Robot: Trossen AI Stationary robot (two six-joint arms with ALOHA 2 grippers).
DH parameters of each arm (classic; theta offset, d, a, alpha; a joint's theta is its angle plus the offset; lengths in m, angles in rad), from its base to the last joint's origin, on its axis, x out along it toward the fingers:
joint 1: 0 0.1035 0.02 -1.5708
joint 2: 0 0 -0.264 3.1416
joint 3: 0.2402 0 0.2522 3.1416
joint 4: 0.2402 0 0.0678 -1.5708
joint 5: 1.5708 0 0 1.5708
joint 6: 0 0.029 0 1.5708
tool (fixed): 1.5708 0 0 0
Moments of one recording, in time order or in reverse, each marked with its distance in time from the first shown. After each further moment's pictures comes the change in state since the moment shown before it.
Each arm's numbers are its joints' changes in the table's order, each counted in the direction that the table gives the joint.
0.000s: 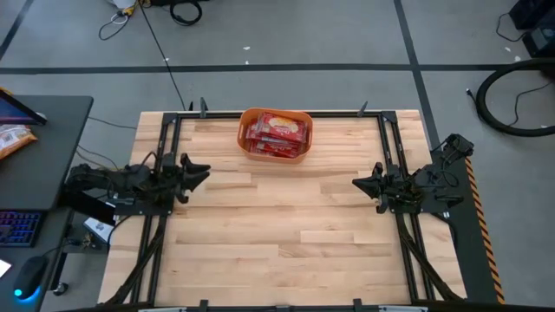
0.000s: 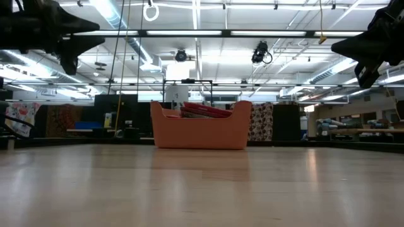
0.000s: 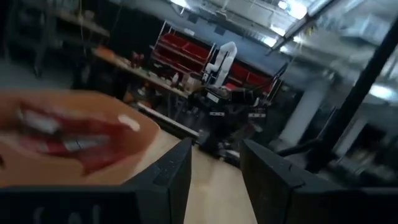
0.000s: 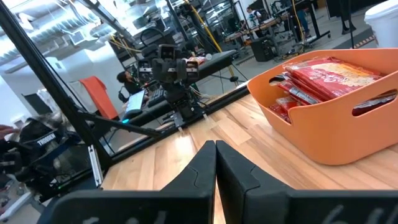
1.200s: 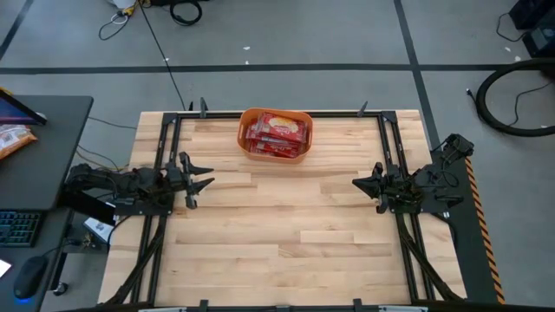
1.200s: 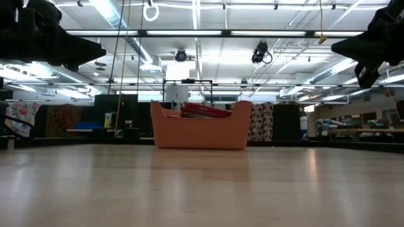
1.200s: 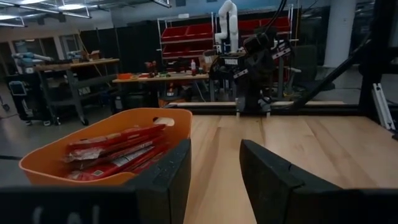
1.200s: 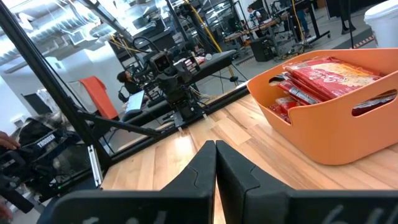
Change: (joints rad) left arm -0.002 0.007 -0.048 0.067 -0.009 0.497; right arm 0.000 0.000 0.000 0.001 0.001 0.000
